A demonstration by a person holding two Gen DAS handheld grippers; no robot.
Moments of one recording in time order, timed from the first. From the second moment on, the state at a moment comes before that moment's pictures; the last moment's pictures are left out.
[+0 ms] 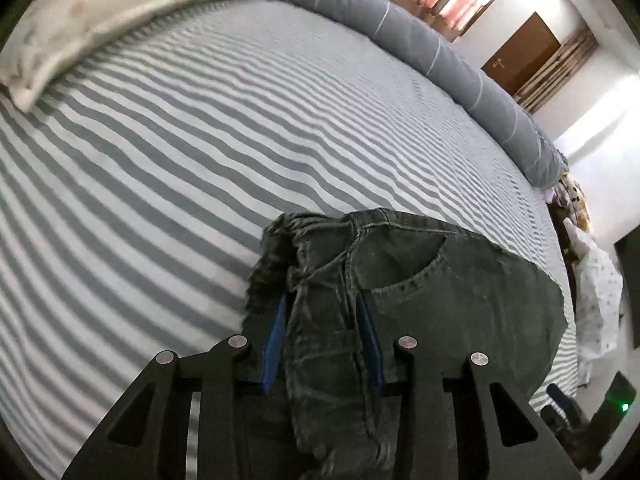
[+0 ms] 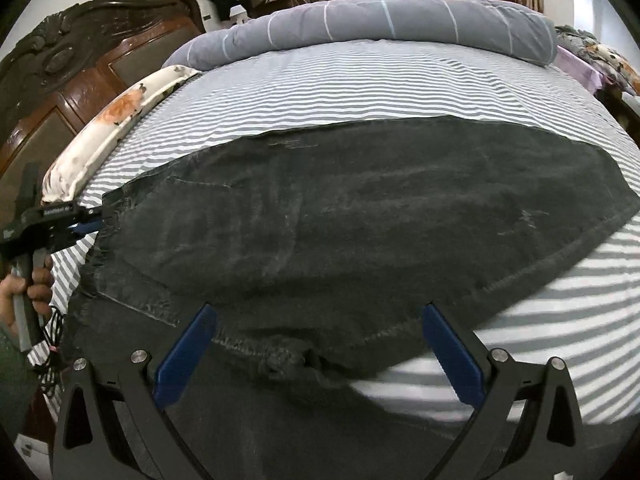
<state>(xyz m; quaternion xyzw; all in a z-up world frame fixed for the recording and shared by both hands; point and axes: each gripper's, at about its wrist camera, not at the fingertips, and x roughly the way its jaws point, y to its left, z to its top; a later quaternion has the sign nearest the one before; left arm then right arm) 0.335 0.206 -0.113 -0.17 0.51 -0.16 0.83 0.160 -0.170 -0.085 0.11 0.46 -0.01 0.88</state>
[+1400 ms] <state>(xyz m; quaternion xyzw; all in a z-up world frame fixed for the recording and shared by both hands) 0.275 0.209 -0.045 -0.20 0.31 -0.21 0.91 0.440 -0.188 -0.109 -0.10 0.66 0.35 0.66</state>
